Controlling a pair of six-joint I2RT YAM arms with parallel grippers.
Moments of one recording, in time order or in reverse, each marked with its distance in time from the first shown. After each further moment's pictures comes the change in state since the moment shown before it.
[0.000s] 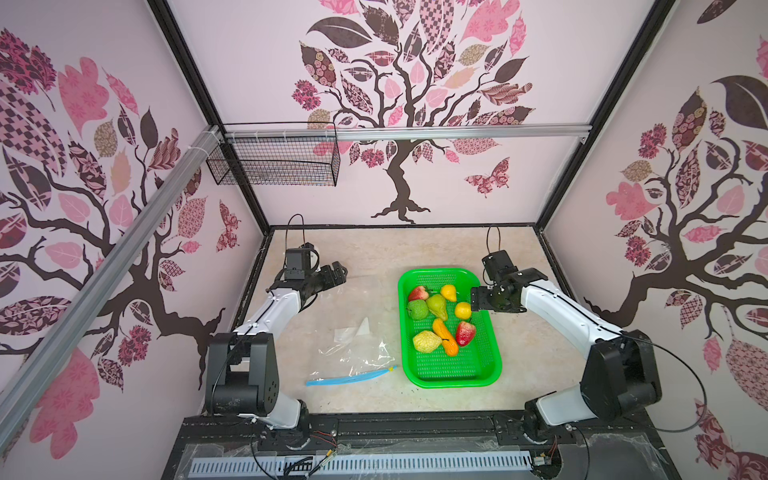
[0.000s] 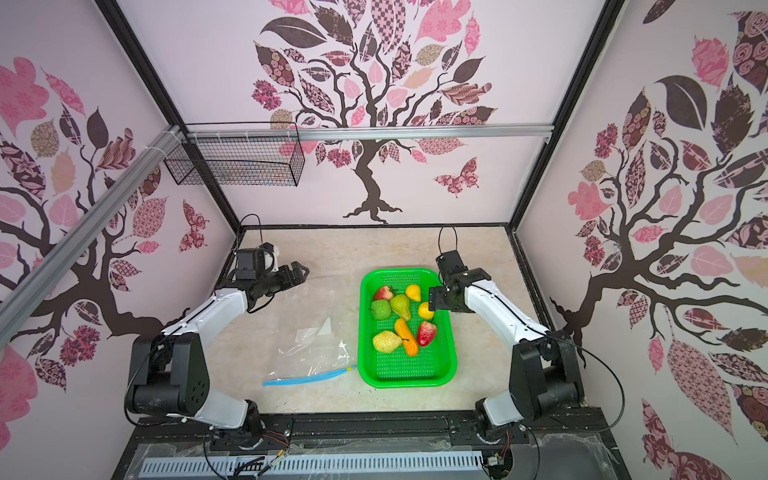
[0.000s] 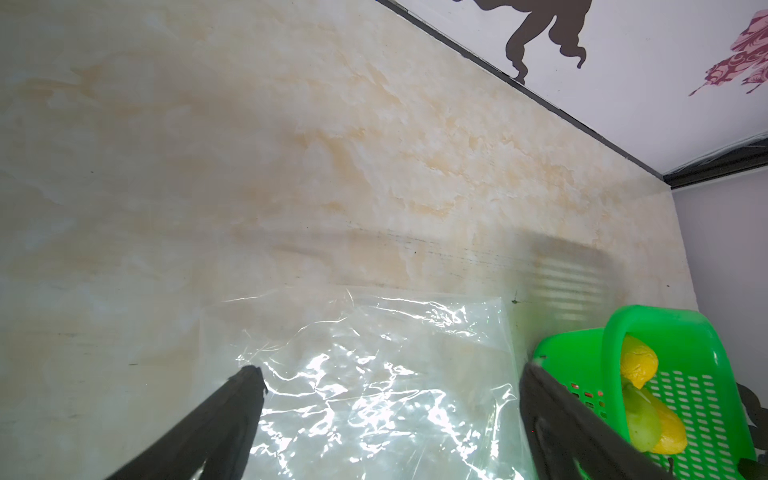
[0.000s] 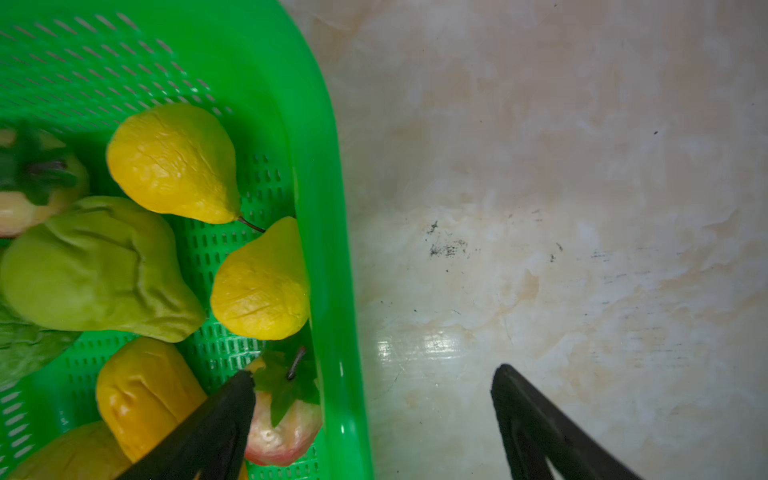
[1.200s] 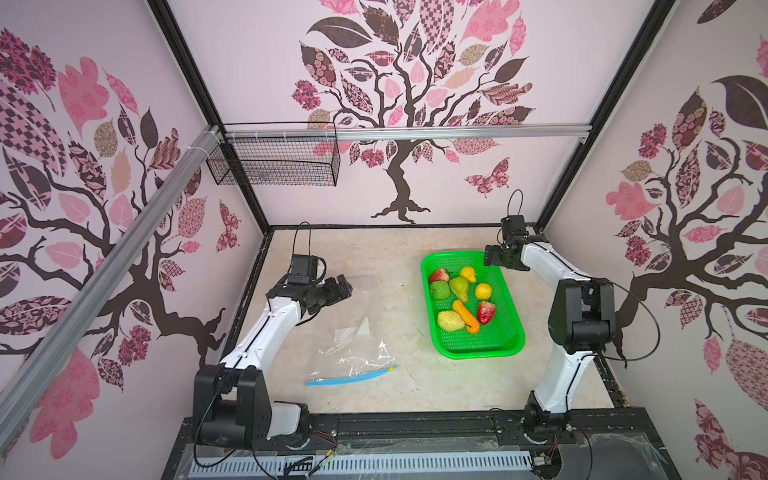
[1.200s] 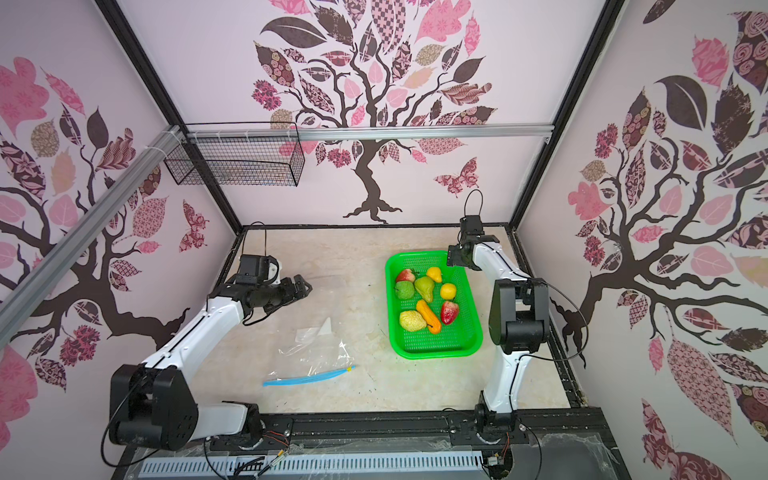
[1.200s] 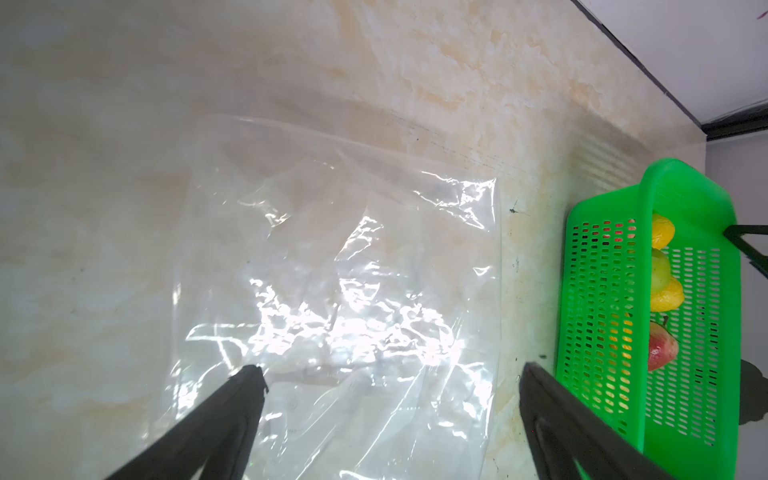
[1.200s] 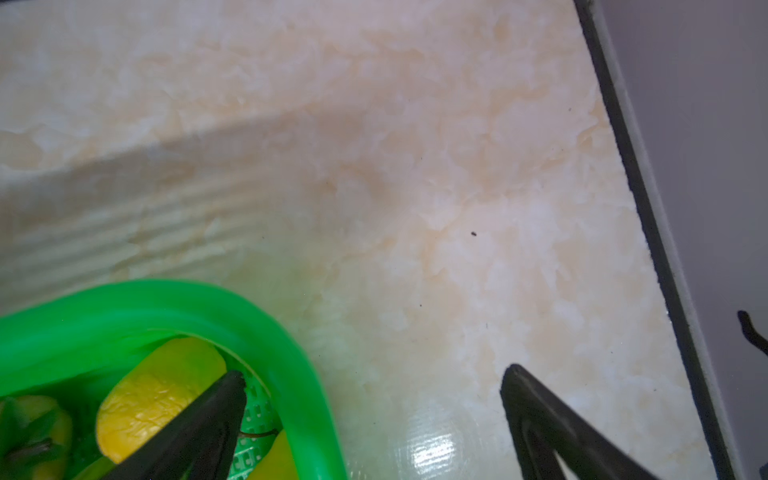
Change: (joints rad) left arm -0.092 -0.212 0.000 -0.412 -0.112 -0.090; right arm -0.256 0.435 0.467 0.200 0.048 -0.133
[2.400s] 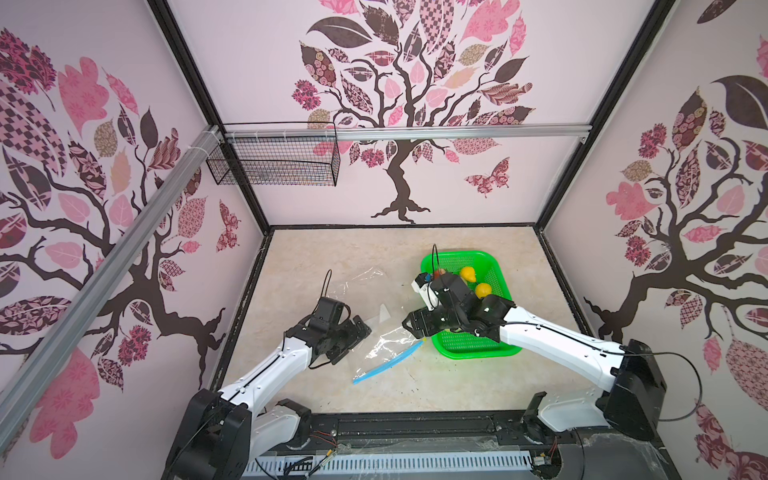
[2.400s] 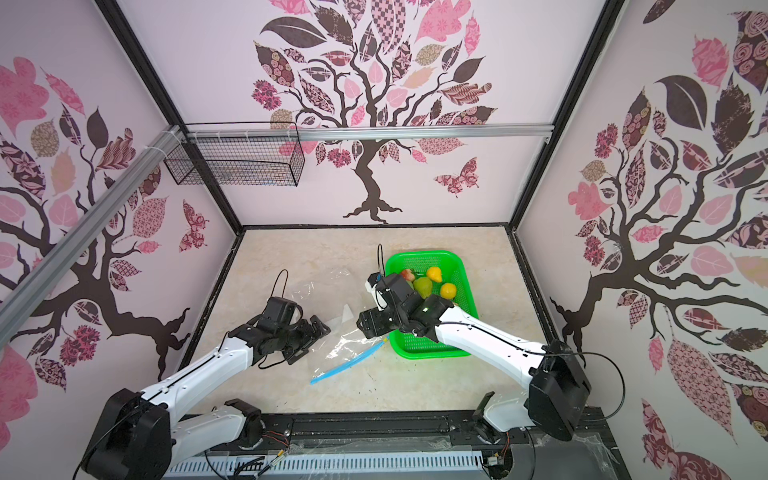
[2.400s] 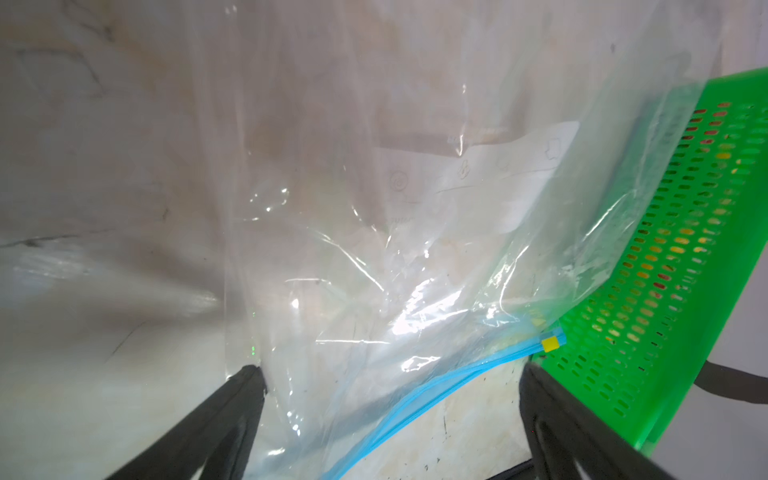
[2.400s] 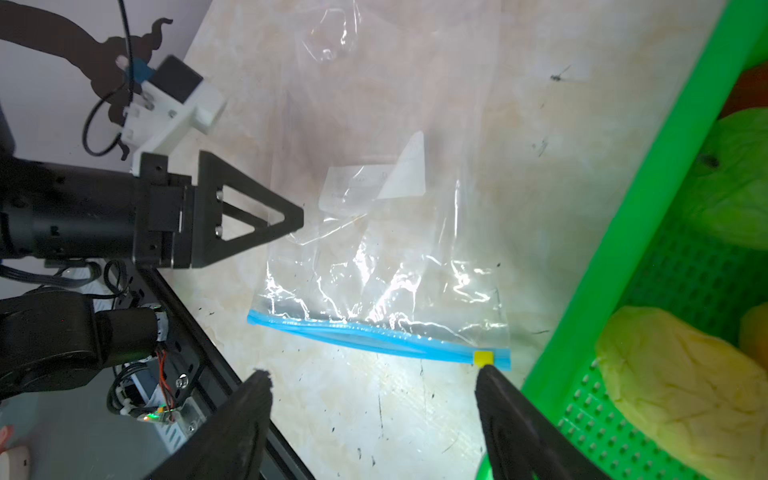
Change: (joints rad) left arm -0.280 -0.153 -0.375 0.144 0.034 -0.486; right arm 0.834 -0.541 -0.482 0.106 -0.341 0.211
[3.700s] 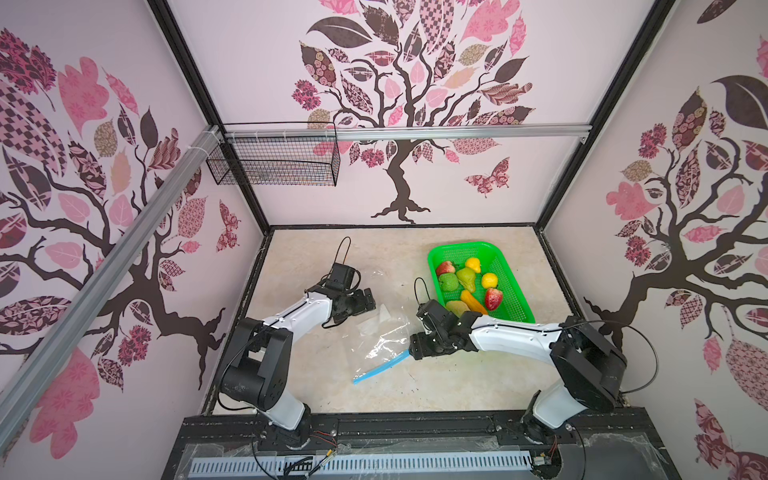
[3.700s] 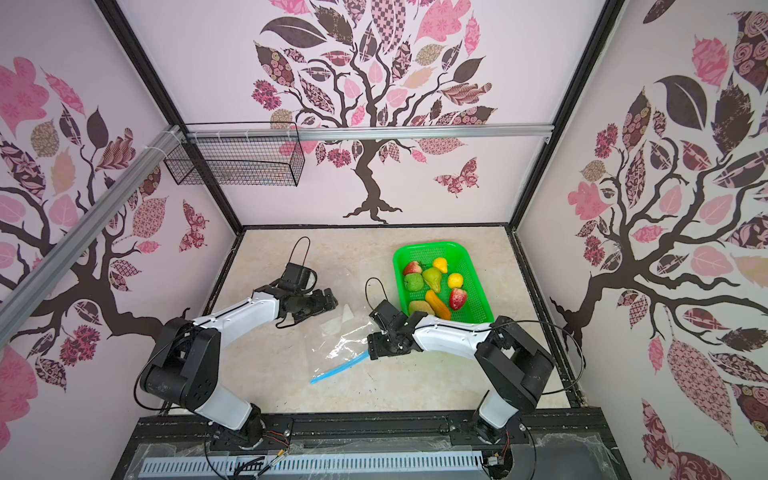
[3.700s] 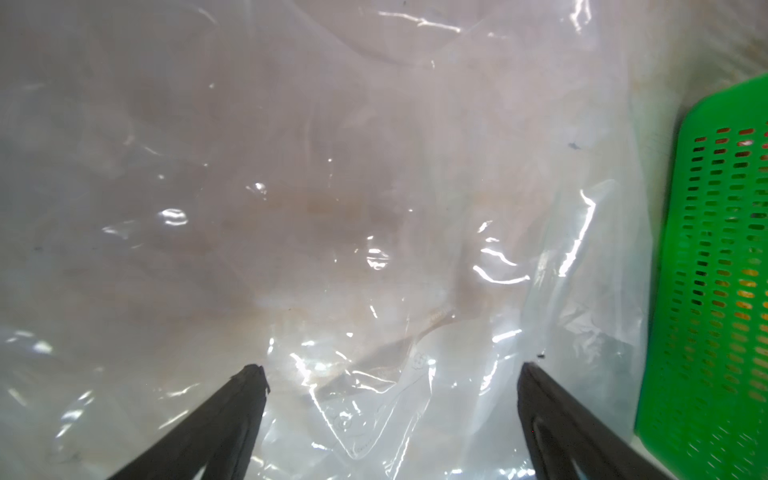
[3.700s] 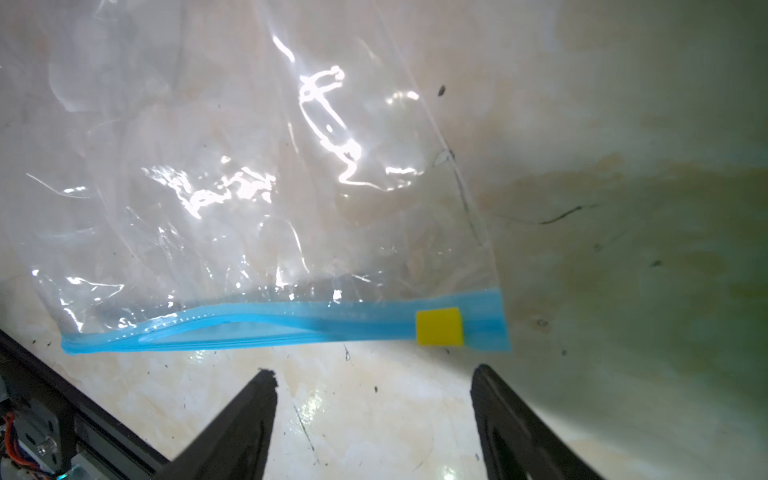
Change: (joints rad) left arm 0.063 0.434 0.322 0.069 -0.077 0.375; right arm 0.005 0.229 -0.172 0.102 0.029 0.241
